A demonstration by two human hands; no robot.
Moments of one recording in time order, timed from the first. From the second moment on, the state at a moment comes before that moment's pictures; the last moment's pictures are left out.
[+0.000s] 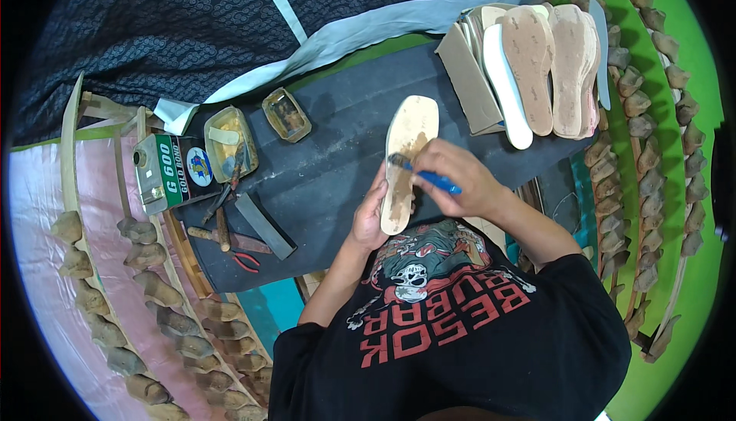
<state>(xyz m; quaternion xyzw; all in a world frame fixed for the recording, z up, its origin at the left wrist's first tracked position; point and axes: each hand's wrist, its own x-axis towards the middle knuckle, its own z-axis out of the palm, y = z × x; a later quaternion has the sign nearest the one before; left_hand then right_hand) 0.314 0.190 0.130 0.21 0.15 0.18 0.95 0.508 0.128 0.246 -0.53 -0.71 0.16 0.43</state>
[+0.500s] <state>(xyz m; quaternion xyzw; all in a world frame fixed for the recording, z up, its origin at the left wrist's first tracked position) 0.251 0.197 0.078 0.15 0.24 0.28 0.92 0.446 0.172 0.209 -0.49 -0.75 0.26 0.37</state>
